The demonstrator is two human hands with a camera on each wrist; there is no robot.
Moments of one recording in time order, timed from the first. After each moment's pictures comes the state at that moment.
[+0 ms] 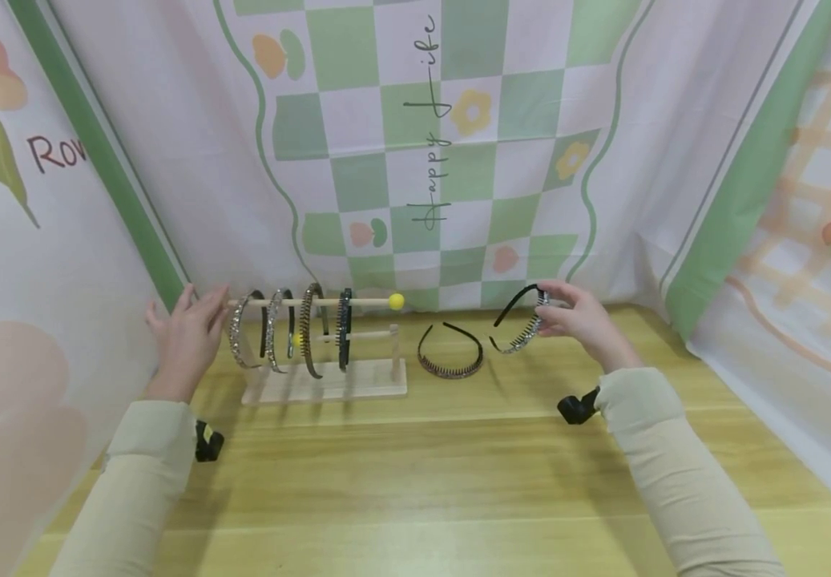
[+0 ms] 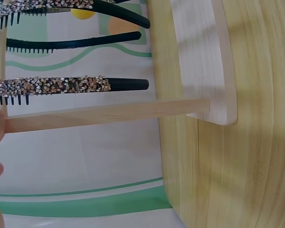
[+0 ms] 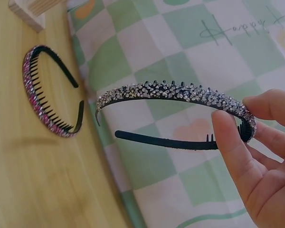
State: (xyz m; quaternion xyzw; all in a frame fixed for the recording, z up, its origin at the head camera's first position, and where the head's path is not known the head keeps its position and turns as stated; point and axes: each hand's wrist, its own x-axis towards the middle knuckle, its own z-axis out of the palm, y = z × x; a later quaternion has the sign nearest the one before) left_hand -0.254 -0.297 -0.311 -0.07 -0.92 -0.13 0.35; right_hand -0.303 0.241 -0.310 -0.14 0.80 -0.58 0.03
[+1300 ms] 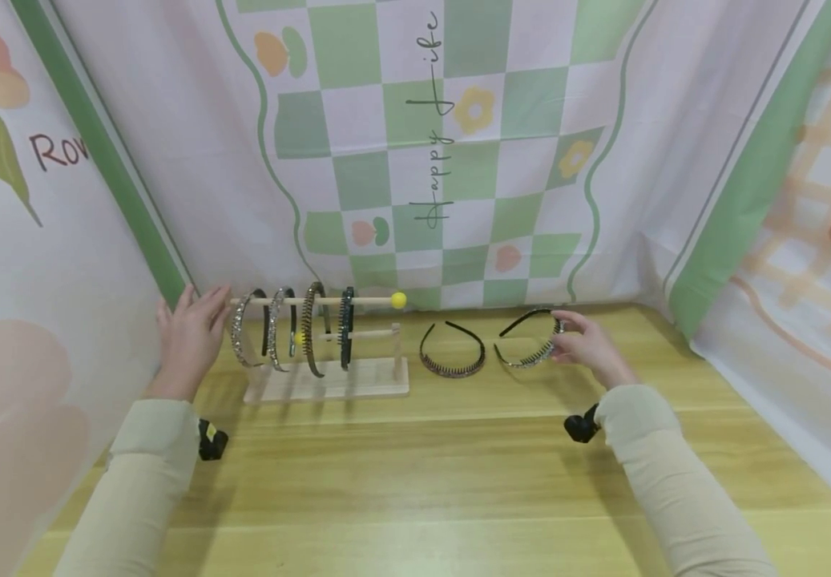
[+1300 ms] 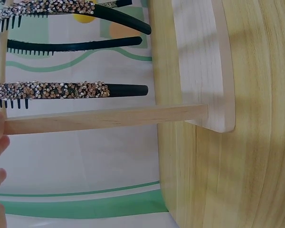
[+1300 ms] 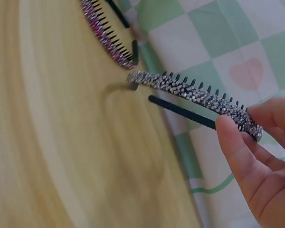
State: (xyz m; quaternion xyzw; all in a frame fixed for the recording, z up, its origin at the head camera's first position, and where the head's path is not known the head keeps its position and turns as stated) left_hand -0.255 -0.296 -0.312 -0.06 -0.93 -0.17 0.32; right_hand -0.313 0.263 -0.366 -0.06 0.81 -0.59 0.04
